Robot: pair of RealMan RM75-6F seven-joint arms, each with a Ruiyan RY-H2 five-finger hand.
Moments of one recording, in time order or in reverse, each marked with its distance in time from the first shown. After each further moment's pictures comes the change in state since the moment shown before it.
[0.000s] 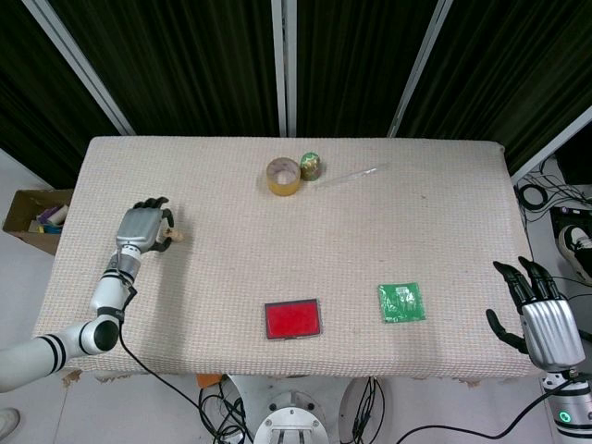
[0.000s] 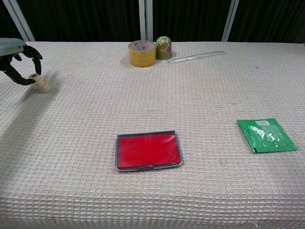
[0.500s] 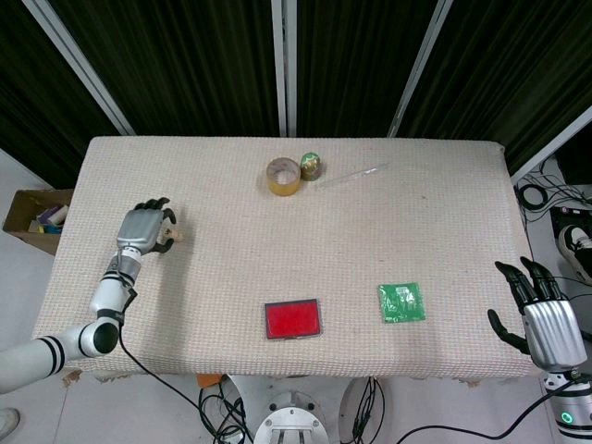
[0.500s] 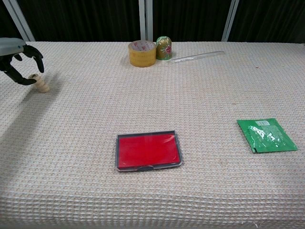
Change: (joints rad) left arm 0.006 0.013 0.005 -0.033 0.011 0.025 -0.004; right arm -0.004 0.005 0.001 0.001 0.001 0.008 0.007
